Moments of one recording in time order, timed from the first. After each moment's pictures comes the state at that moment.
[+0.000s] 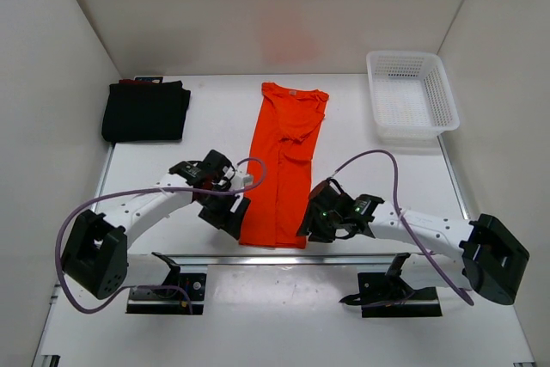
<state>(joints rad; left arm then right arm) -0.55 1.30 0.83 -0.89 0.35 0.00 0.95 1.19 0.63 -0.46 -0.01 1.18</state>
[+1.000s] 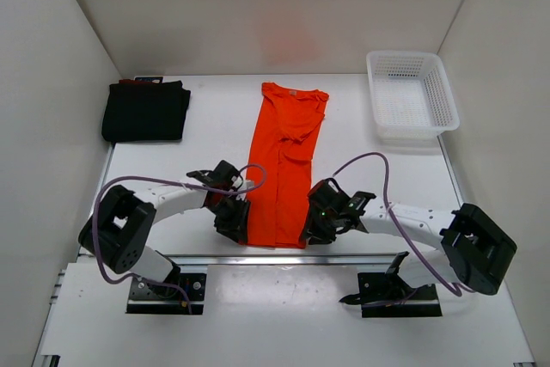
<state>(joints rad) -0.60 1.48 0.69 -0.59 0.42 -0.33 0.89 1.30 0.61 -0.43 -0.10 1.15</state>
